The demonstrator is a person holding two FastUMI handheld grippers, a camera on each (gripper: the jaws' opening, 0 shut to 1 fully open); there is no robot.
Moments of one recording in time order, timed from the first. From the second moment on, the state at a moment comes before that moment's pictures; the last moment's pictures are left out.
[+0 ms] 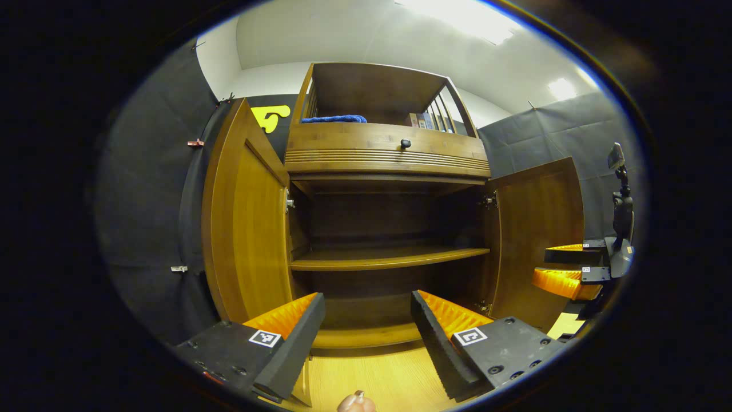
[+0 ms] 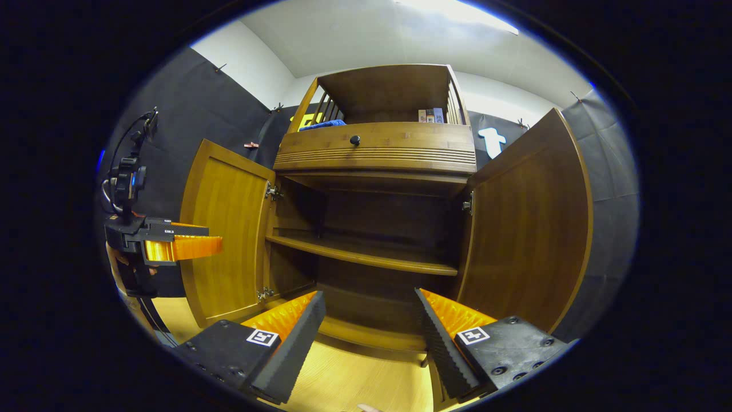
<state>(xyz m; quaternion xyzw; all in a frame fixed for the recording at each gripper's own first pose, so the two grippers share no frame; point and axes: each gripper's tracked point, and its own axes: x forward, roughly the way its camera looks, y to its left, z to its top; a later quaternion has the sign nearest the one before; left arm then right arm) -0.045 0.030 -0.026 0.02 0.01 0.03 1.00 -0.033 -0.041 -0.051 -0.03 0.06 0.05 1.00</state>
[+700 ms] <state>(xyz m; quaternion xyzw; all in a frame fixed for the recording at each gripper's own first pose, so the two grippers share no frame) -0.020 0.009 -0.036 0.02 0.02 0.01 1.00 -0.030 -0.045 -0.051 -0.04 0.06 0.06 1.00</state>
